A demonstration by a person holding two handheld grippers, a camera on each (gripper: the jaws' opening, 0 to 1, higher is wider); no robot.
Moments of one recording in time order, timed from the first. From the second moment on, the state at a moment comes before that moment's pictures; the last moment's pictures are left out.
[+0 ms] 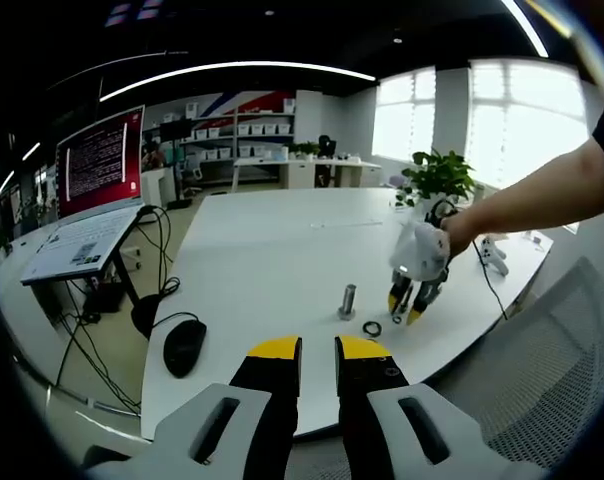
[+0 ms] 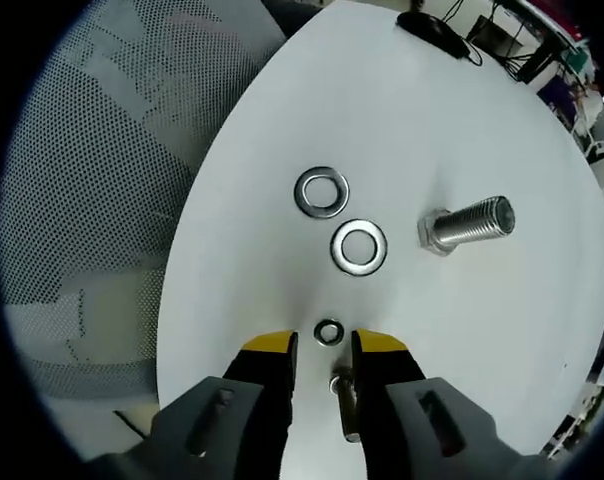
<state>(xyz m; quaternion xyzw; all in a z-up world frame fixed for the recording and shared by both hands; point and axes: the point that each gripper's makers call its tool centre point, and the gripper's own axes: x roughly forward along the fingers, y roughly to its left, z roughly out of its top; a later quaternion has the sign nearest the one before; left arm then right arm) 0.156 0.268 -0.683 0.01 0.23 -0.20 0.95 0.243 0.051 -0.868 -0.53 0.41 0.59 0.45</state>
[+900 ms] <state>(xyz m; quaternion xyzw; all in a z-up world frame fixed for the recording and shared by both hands) 0.157 0.269 -0.681 0.01 0.22 -0.20 0.95 0.248 0.050 -0.870 -0.54 0.42 0.56 0.47</state>
